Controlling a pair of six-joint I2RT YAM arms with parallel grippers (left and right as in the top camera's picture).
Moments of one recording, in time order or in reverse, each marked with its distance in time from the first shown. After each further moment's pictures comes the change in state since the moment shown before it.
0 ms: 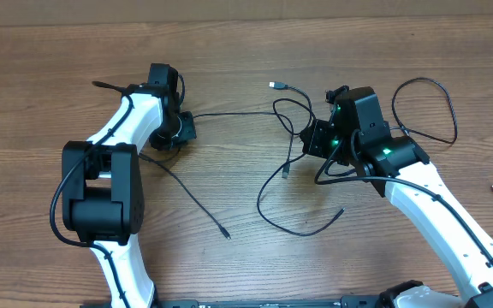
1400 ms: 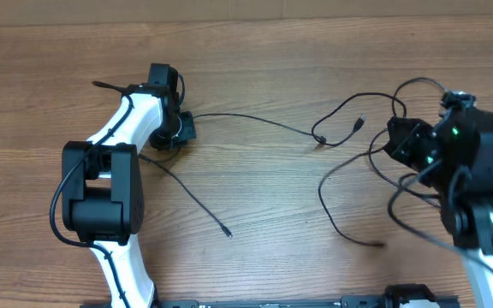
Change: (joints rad) left arm 0.000 -0.001 -0.002 0.002 0.000 0.000; right arm -0.332 -0.415 0.050 -0.236 0.064 0.001
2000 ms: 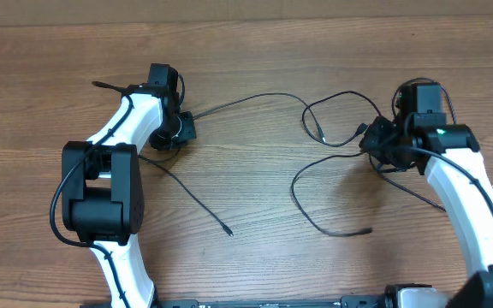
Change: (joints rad) left arm 0.000 0.000 0.000 0.000 0.000 0.000; right arm -0.002 0.472 0.000 -0.063 0.045 -0.001
